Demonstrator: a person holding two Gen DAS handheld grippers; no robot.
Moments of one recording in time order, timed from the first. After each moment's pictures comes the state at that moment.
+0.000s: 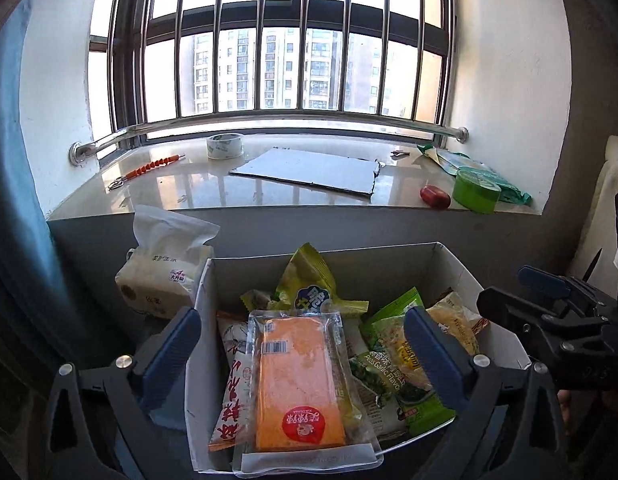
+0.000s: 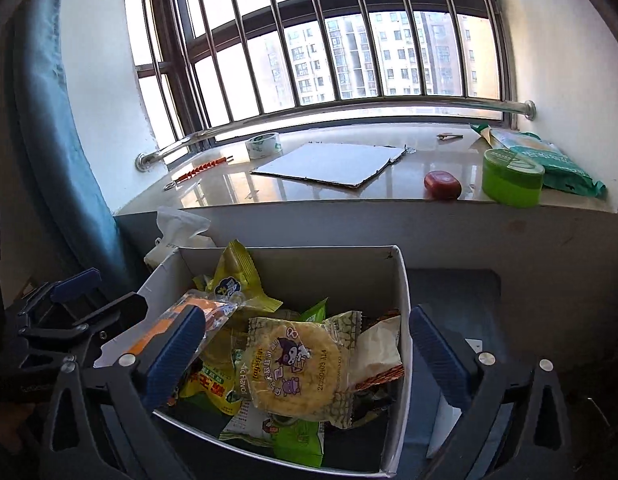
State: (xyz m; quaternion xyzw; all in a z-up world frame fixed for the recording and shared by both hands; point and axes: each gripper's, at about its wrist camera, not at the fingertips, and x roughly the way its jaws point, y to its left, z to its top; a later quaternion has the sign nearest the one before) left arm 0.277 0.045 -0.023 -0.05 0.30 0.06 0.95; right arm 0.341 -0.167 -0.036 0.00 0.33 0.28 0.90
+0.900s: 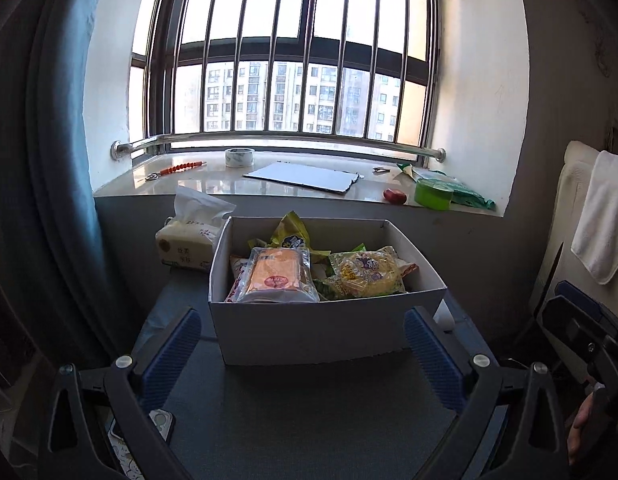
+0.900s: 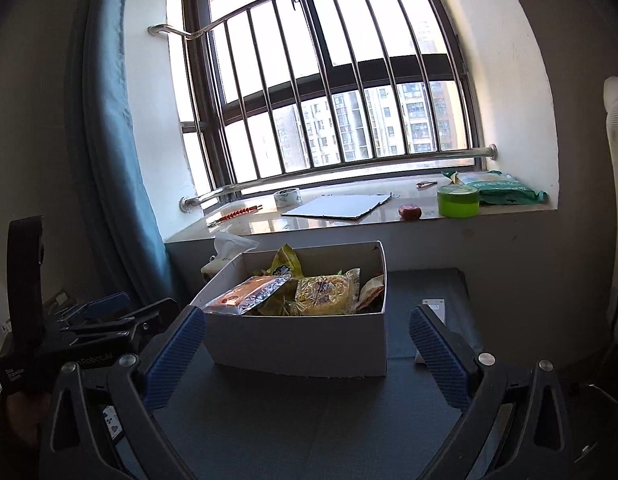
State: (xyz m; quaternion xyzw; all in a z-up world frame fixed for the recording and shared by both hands) left arm 0.103 -0.010 -0.011 -0.07 0.25 0.07 0.96; right arm 0.154 -0.252 -0.005 0.04 0.22 0.29 0.93
